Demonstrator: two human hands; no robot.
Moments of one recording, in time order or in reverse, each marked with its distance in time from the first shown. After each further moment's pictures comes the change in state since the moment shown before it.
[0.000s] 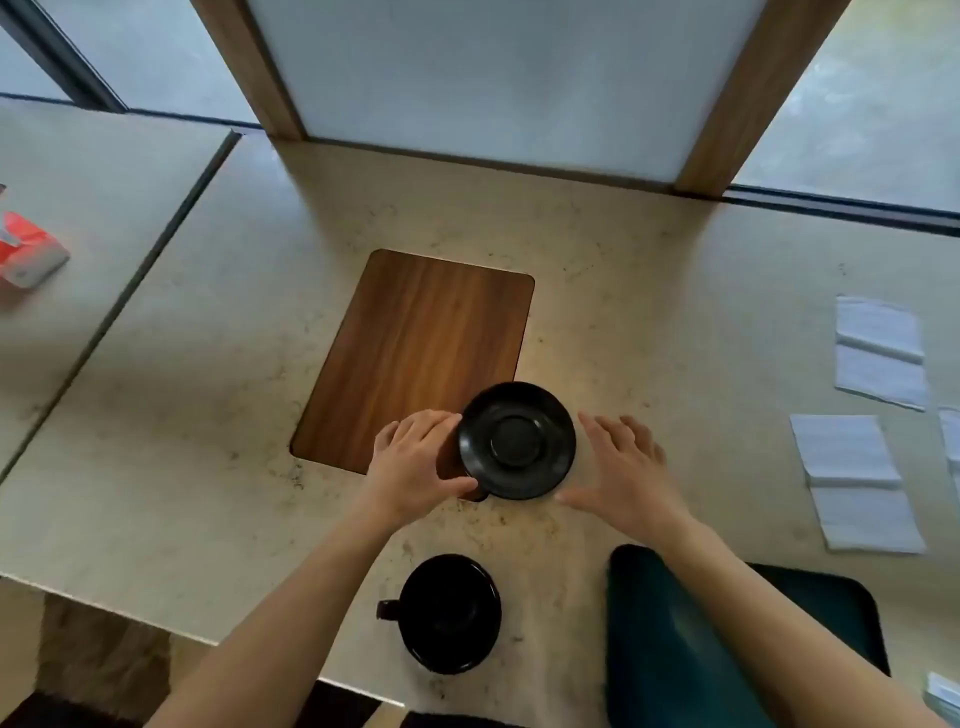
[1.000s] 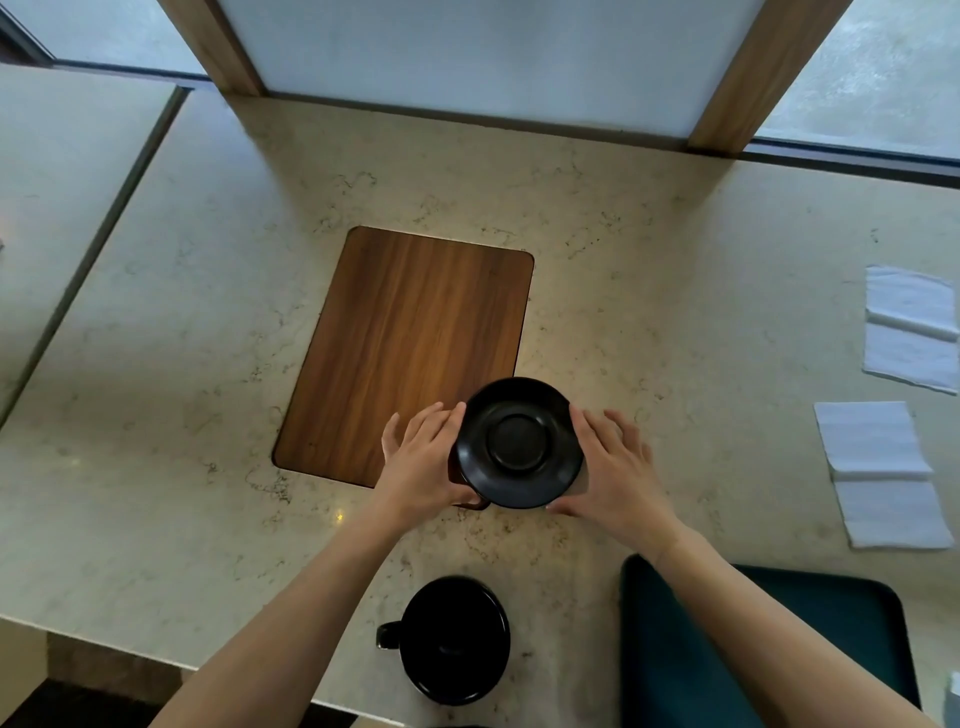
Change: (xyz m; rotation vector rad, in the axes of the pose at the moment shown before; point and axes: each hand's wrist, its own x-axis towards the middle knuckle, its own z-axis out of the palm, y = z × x) left_hand 0.024 -0.006 0.023 -0.026 -0.150 -0.010; right_hand 0.025 0.002 0.032 -0.010 -0.023 -0.018
